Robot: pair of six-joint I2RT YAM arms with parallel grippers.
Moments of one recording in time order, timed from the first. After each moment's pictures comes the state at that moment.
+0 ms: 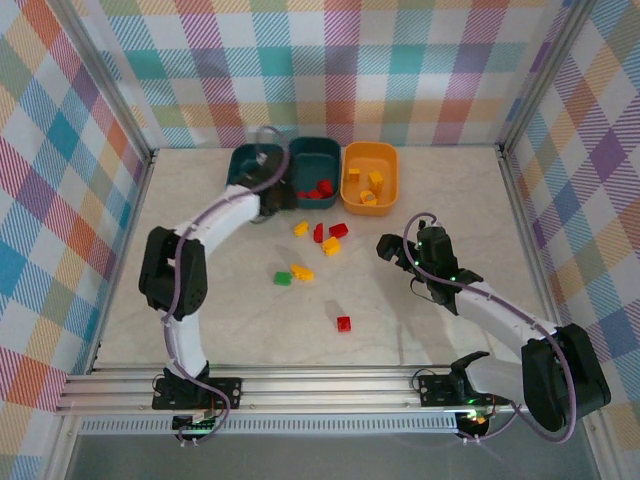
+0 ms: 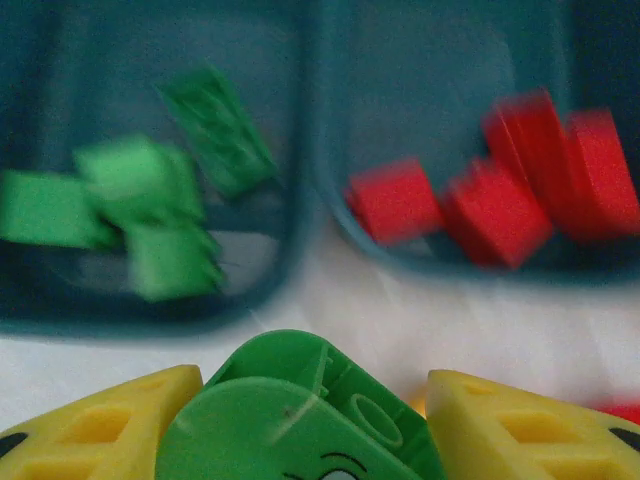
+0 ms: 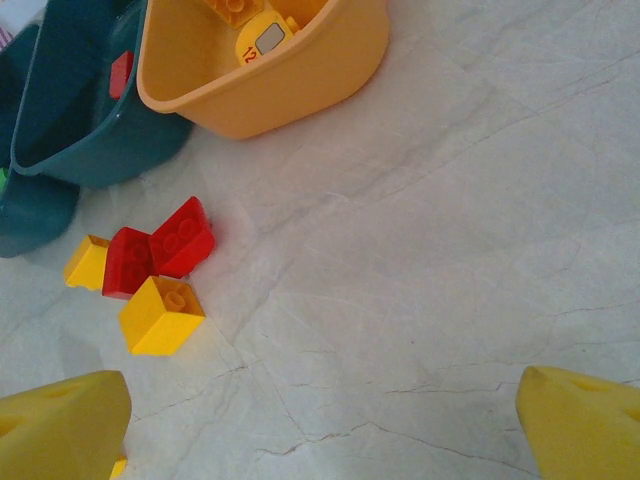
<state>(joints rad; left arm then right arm) -0.38 1.92 1.62 -0.62 -0.22 -0.43 0.41 1.17 0.53 0.00 0.02 0.70</state>
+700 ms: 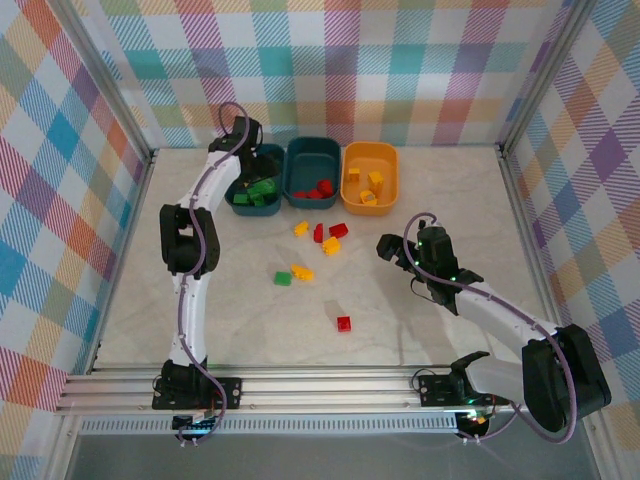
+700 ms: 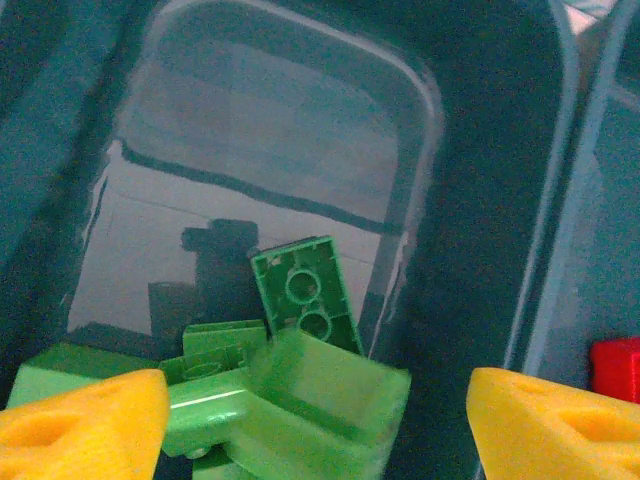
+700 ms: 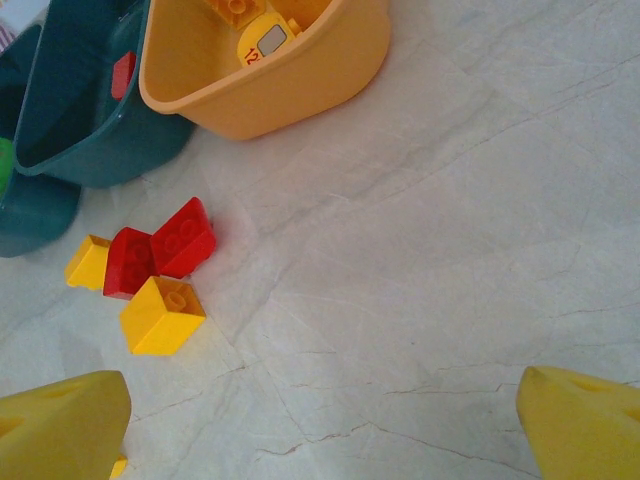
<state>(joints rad) -0.19 2.36 2.21 -0.87 -0.01 -0.50 0.41 1.16 0.53 0.00 0.02 0.70</state>
